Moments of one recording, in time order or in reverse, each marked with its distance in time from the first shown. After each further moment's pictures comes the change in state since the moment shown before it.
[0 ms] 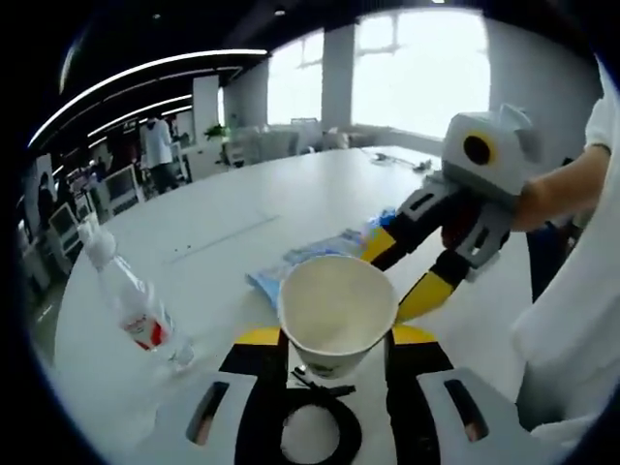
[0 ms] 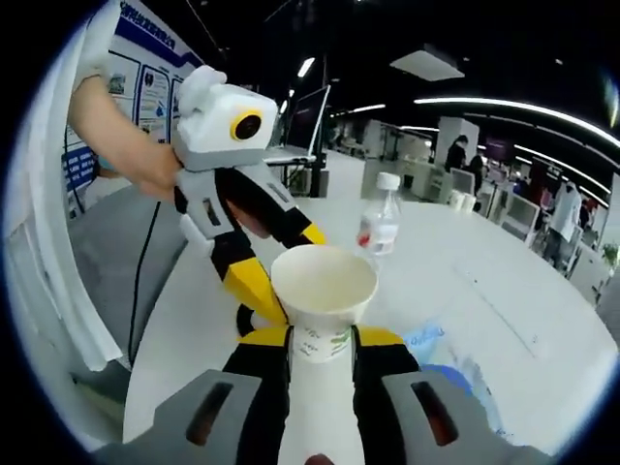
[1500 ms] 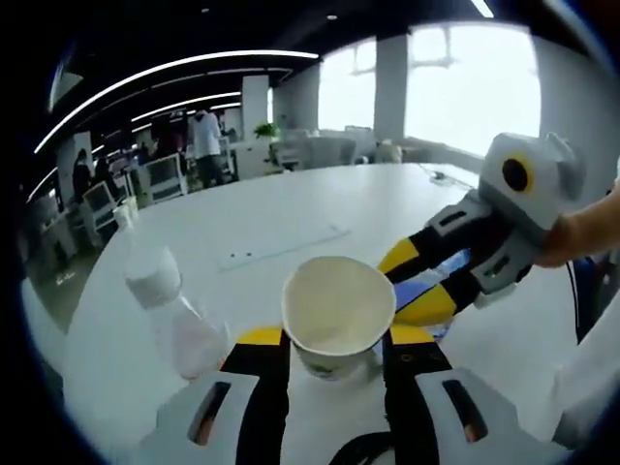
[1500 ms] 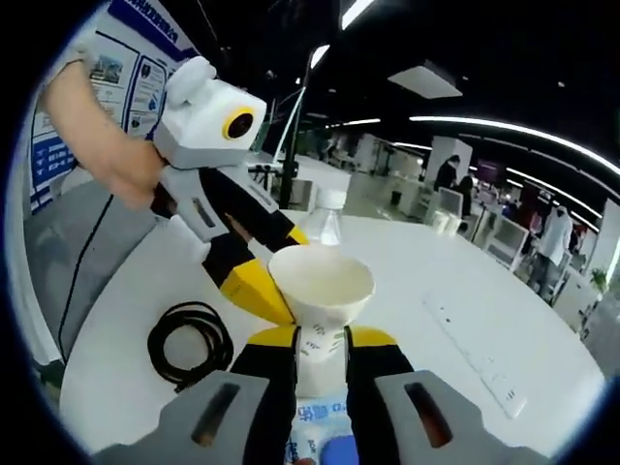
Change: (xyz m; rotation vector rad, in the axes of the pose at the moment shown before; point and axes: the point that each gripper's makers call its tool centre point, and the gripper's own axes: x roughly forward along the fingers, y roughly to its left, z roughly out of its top) left arm 0.032 0.098 0.021 -0.122 -0.037 0.177; right arm 0.059 -0.084 0.021 -0.056 -0.041 -0.070
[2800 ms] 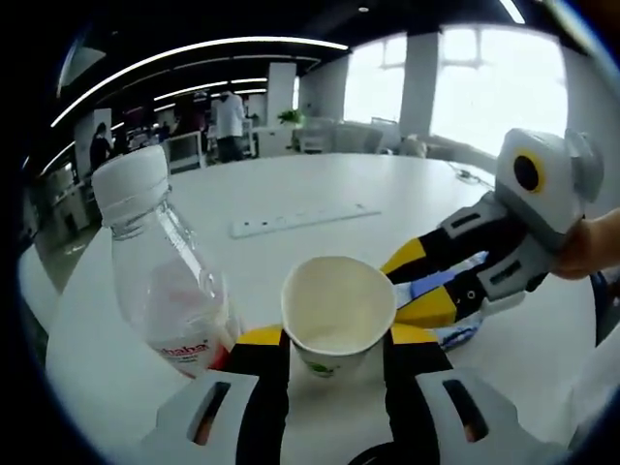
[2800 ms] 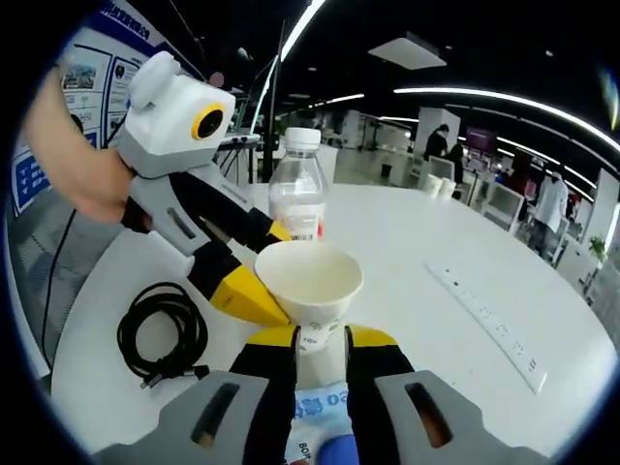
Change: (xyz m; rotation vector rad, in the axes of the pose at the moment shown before) left arm 0.028 0.016 -0.034 -0.087 0.032 0.071; right arm 0.030 -0.013 -0.041 0.080 0.098 -0.026
